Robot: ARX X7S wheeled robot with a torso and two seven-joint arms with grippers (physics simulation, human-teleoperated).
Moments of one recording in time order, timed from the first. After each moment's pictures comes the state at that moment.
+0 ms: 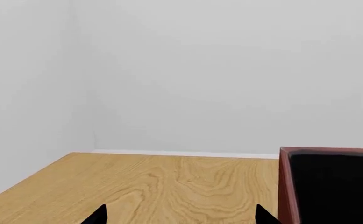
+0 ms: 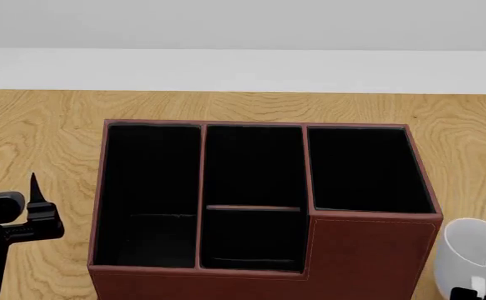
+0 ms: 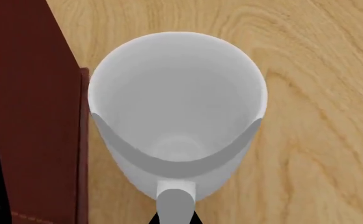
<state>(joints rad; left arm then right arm) -0.48 -0.32 0.21 -0.34 -0.27 -0.01 -0.31 0.84 0.51 -0.53 1.21 0.71 0.23 -0.08</state>
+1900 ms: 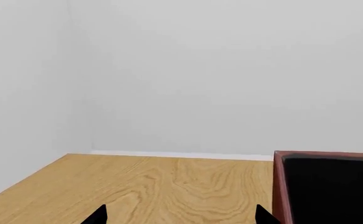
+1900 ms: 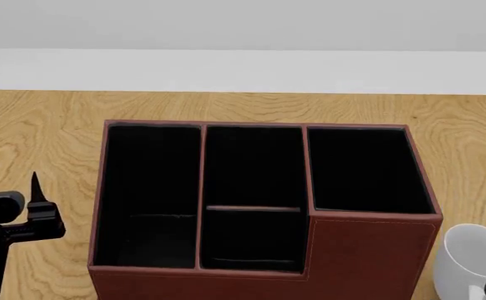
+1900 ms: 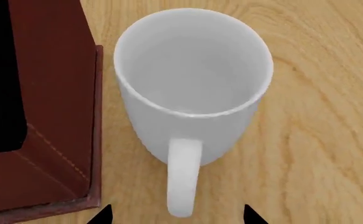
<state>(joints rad) -0.47 -0.34 0.23 -0.30 -0.30 -0.03 -0.32 0.54 0.48 0.01 0.71 0.28 0.51 -0.13</state>
